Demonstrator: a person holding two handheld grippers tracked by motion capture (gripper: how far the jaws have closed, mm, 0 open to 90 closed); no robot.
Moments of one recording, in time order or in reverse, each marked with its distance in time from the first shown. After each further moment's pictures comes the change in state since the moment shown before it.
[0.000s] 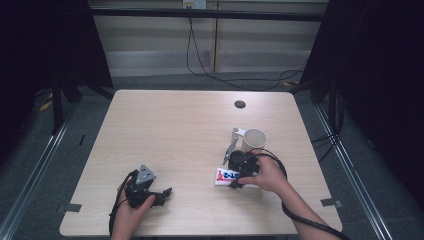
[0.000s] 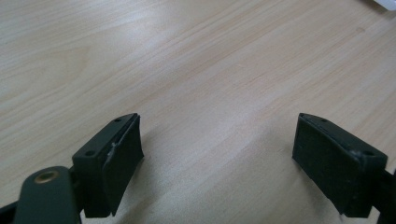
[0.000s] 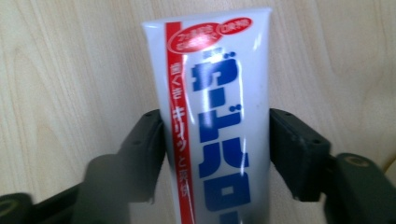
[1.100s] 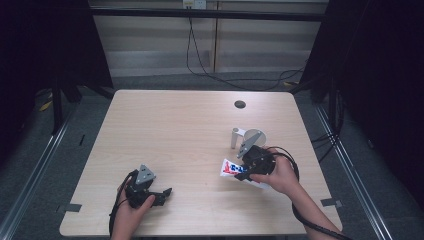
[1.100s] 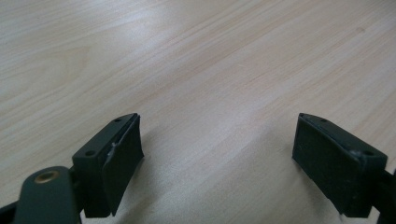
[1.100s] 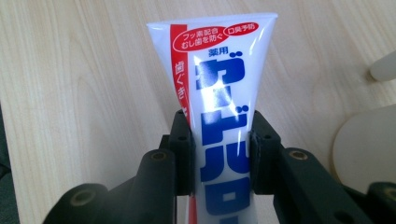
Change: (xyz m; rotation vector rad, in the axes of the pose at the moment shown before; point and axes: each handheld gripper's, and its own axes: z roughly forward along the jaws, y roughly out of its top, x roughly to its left) left arm -0.001 0.000 0.000 -0.008 0.000 -0.010; right arm 0.008 -0.029 -0.046 -0.223 -0.012 0.075
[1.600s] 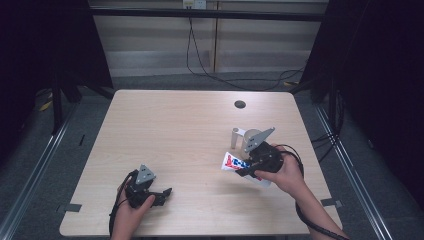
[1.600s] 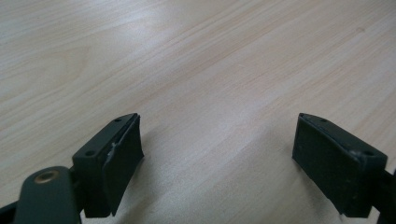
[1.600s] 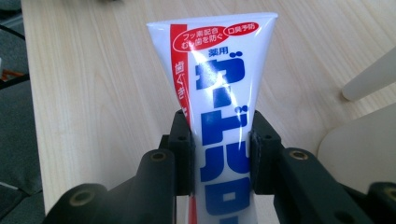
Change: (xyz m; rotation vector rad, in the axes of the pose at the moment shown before) left arm 0.000 0.000 0.000 -0.001 0.003 0.001; right arm 0.001 -0.004 -0.026 -0.145 -0.001 0.025
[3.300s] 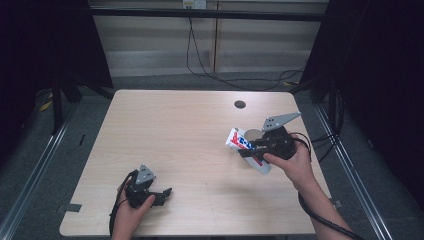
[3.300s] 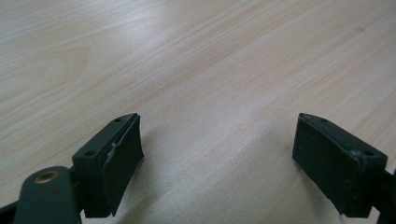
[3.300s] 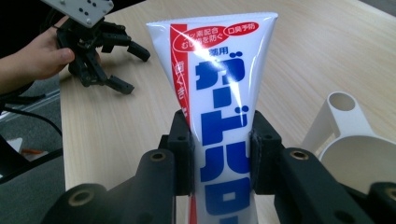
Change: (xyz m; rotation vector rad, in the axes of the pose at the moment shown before) left arm 0.000 0.000 0.000 0.001 -0.003 -0.001; right arm -0.011 0.013 -0.048 -0.296 -0.008 0.100
